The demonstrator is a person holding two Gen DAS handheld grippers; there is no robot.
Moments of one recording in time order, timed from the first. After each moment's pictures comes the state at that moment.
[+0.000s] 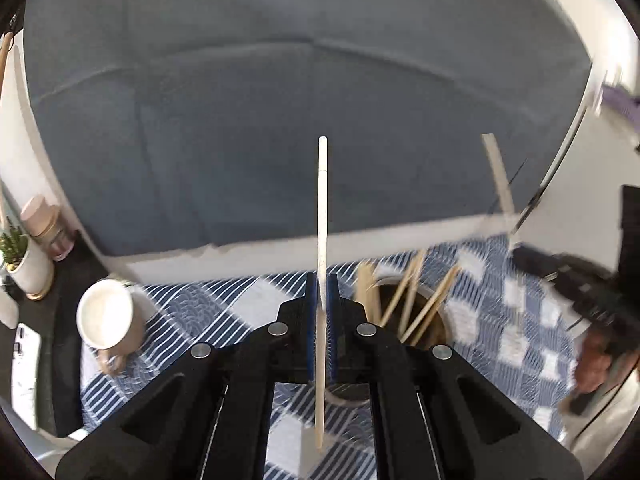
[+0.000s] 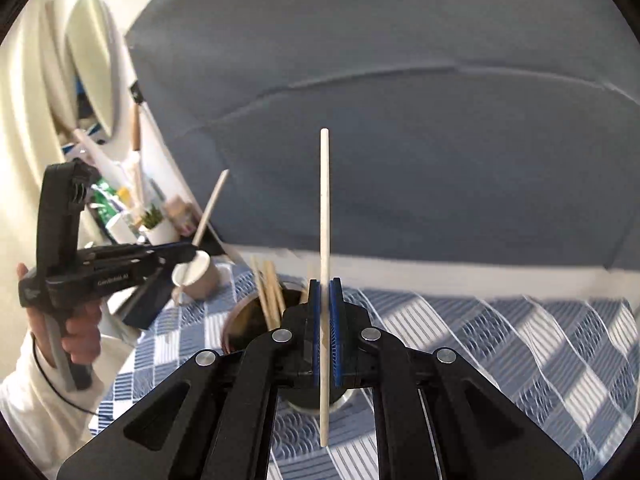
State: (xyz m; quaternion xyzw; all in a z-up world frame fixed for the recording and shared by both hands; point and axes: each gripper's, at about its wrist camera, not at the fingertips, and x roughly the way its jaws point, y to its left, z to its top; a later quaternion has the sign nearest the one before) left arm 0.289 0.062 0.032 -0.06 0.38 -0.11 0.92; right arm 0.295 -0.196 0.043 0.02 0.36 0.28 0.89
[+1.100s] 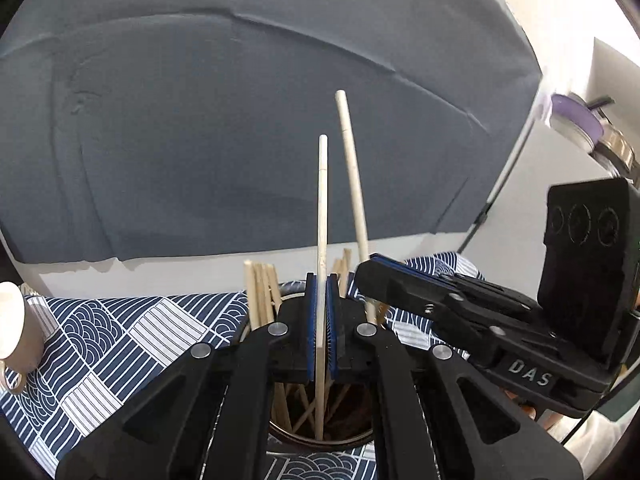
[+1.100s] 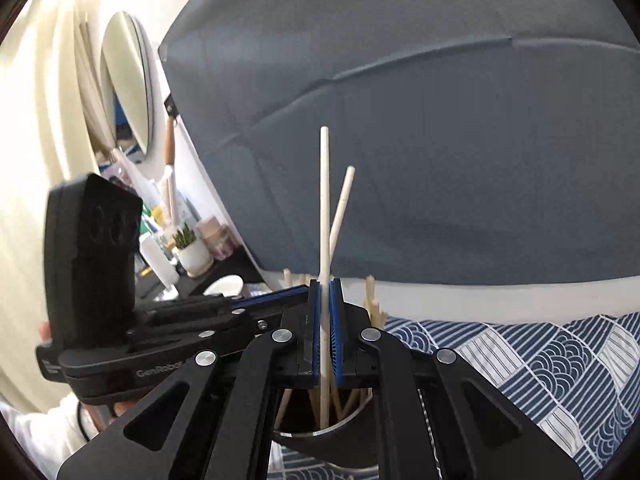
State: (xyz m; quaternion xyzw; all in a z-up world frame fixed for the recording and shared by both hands) left arm 0.300 0.010 -0.034 -0.10 0.31 -0.21 0.92; right arm 0.313 -0.153 -0.018 0.07 0.28 0.34 0.89
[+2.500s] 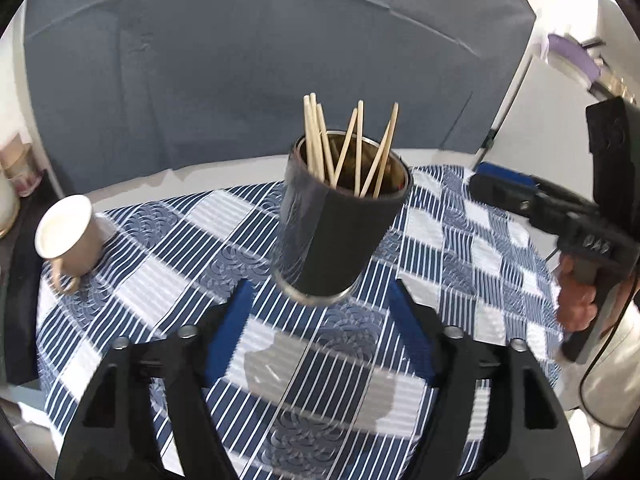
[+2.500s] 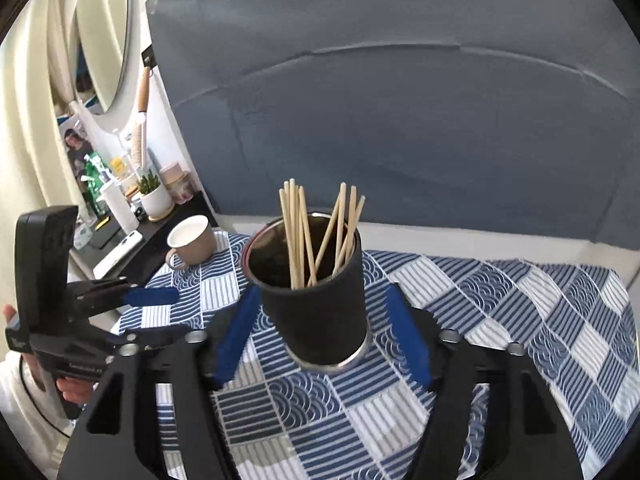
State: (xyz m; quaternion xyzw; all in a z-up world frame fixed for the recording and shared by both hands) left arm 0.182 0.061 -0.050 -0.04 0.40 -0.18 0.90; right arm 0.209 -0.169 -0.006 0.00 0.34 0.23 0.91
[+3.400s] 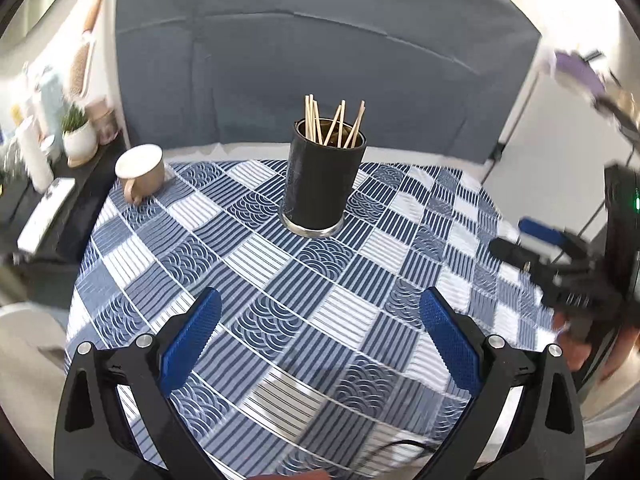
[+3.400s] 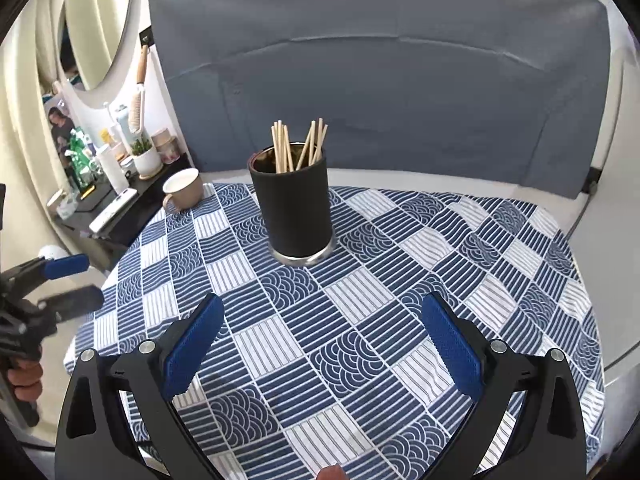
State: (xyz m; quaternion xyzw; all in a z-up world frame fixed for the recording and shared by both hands) left arm 0.027 0.043 -0.003 -0.08 0.40 -0.10 0.91; right arm 0.063 -0.205 0.011 -0.03 0.37 0.15 0.91
